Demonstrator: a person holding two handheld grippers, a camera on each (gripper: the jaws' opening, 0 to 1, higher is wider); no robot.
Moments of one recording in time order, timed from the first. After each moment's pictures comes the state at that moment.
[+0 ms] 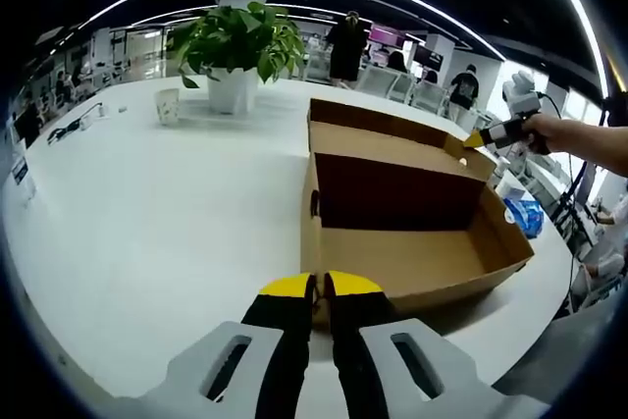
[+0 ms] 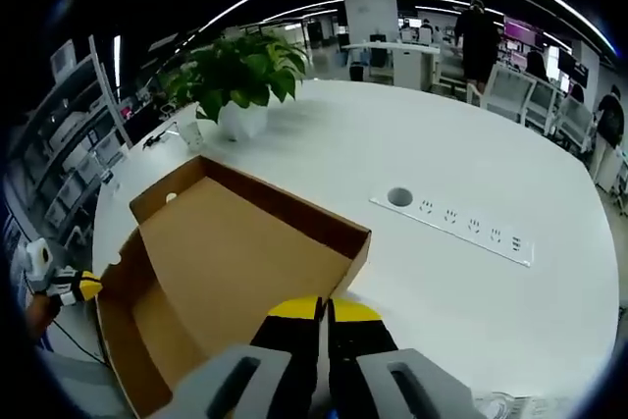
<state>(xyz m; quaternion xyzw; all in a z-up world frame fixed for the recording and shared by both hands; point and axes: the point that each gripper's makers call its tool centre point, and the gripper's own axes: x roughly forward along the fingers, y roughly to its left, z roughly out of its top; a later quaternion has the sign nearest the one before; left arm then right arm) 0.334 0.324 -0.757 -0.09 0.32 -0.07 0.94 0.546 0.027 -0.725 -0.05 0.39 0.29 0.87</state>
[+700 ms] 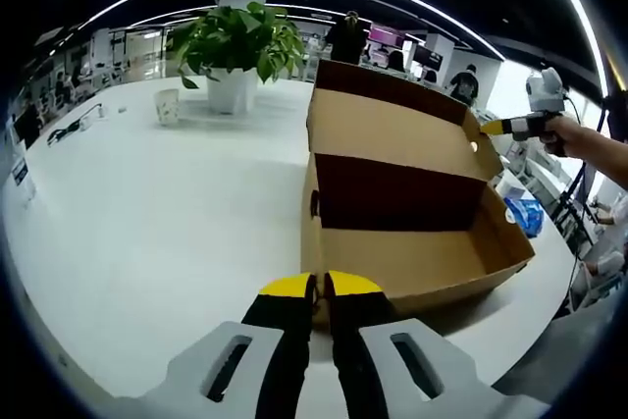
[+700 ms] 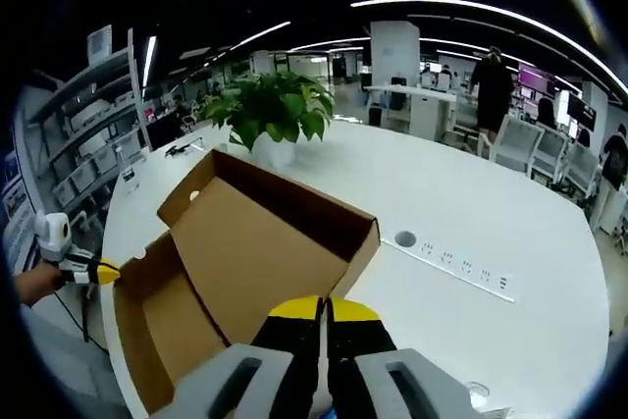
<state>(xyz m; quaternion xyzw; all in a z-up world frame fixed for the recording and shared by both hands) 0.332 0.324 -0.759 -0.09 0.32 -0.07 0.94 0.523 0.030 -0.682 -0.07 0.30 0.33 0.89</state>
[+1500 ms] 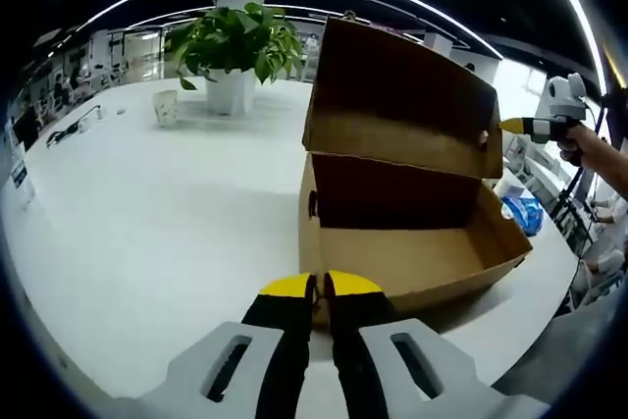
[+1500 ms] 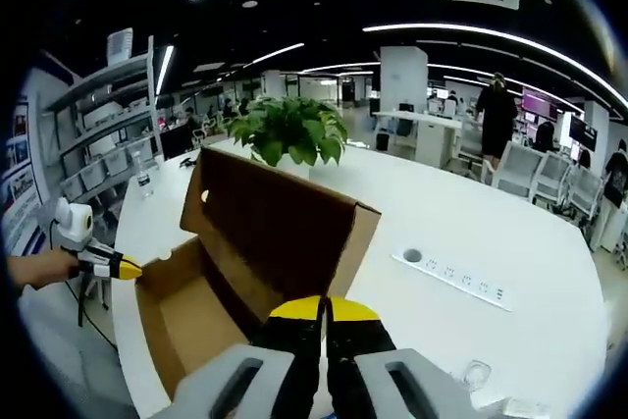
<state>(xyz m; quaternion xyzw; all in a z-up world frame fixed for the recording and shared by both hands) 0.331 0.322 -0.759 -0.08 0.31 -0.08 0.94 0.477 0.032 -0.656 -0.07 0.24 0.34 0.90</state>
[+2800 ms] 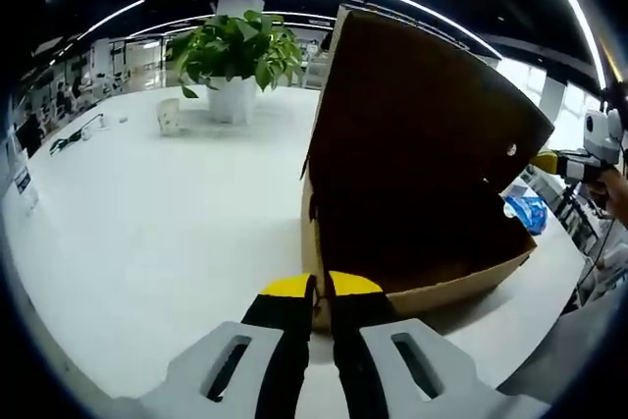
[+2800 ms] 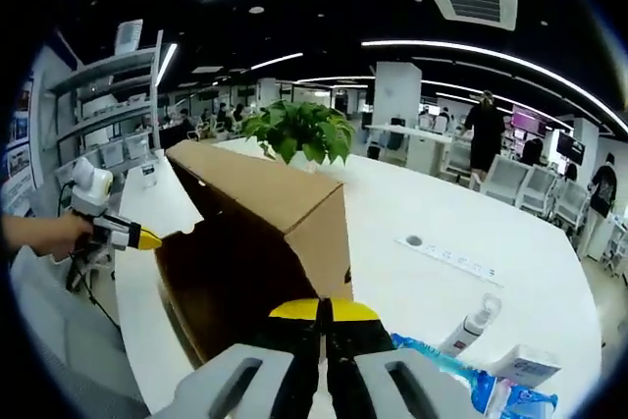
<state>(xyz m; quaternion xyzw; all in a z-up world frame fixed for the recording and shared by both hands) 0.332 0.324 -0.756 -0.07 0.29 -0.07 0.95 0.403 0.030 -0.677 -0.08 0.21 0.31 0.92</state>
